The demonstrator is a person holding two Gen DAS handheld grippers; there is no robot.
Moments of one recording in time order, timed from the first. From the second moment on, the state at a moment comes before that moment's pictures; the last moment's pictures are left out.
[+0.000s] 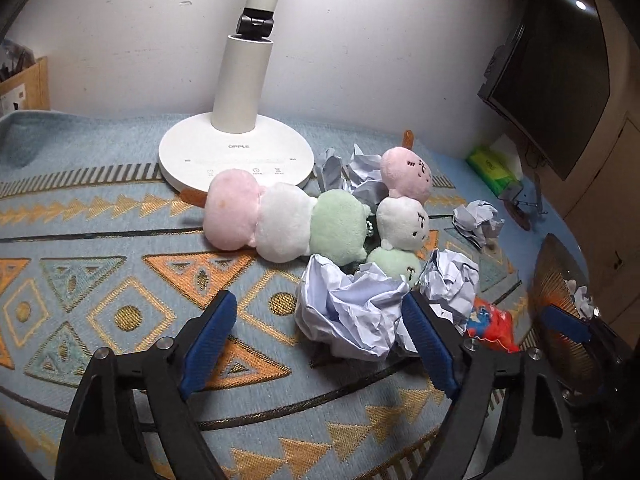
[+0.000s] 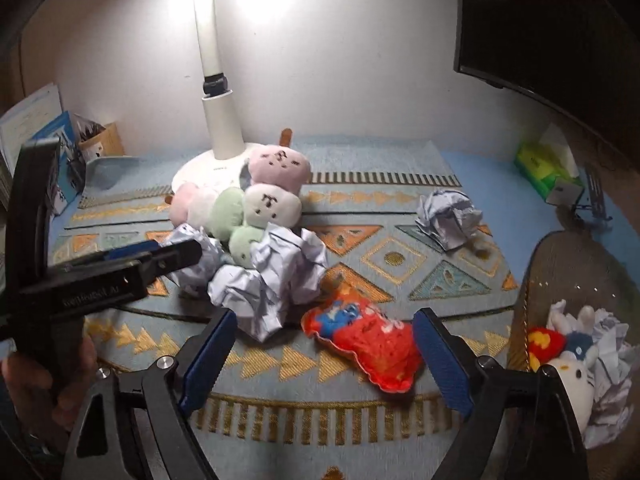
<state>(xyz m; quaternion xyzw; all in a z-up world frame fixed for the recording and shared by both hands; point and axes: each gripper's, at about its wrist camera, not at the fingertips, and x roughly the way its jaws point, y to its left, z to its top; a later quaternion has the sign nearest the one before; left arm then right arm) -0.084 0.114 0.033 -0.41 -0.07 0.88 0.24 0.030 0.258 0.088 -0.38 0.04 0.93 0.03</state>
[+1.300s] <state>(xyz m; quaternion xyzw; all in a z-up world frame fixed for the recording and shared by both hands) 0.041 0.051 0.074 -0.35 -0.02 0.92 0.17 0.072 0.178 0.126 -0.37 0.09 0.91 -0.13</state>
